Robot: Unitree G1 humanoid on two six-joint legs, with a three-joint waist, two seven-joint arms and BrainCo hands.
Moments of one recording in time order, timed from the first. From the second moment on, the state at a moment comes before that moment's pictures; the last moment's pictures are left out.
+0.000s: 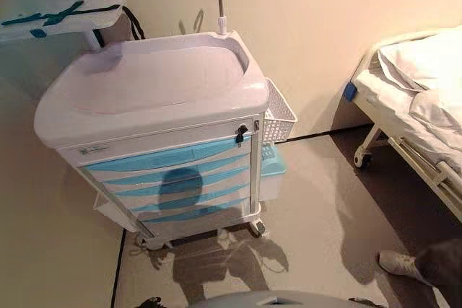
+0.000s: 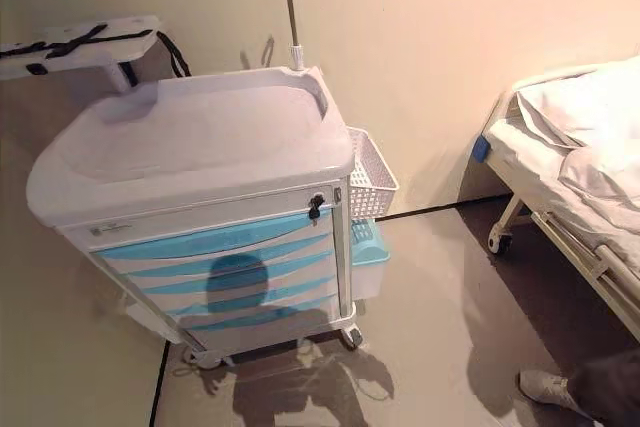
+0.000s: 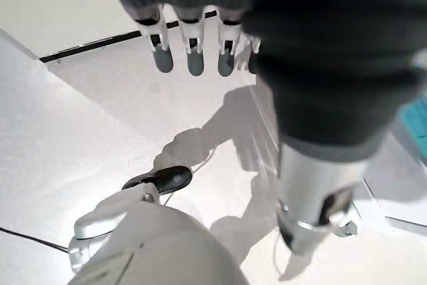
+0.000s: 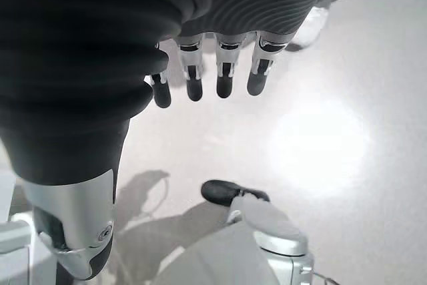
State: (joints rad) left arm 0.04 0.25 -0.14 1.31 0.02 0.01 0.00; right arm 0.03 -0.33 0.09 1.35 0.01 0.03 0.01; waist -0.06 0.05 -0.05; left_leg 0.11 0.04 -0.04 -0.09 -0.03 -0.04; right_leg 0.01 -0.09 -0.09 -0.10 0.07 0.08
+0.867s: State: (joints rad) left arm 0.04 0.25 -0.14 1.31 0.02 0.01 0.00; right arm 0.03 -0.33 0.09 1.35 0.01 0.02 0.01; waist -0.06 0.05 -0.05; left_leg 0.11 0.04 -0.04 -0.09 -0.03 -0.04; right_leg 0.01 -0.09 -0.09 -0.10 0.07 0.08
